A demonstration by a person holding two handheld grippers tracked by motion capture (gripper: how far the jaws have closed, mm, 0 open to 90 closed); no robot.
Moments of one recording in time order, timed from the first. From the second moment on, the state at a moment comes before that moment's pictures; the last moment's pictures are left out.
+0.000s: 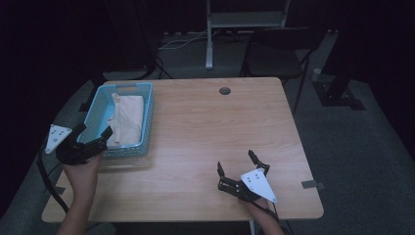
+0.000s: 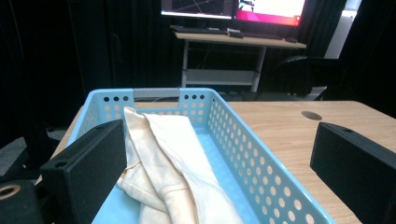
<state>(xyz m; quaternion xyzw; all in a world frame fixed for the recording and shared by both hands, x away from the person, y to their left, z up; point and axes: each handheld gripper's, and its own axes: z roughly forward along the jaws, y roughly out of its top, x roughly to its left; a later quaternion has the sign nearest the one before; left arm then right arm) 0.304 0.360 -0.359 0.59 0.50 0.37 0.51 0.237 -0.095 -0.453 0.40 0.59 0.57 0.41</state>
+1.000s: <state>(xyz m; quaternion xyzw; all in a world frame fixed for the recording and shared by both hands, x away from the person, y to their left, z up) 0.359 0.360 -0.354 0.65 0.54 0.28 0.46 0.237 -0.095 -0.453 0.40 0.59 0.57 0.41</state>
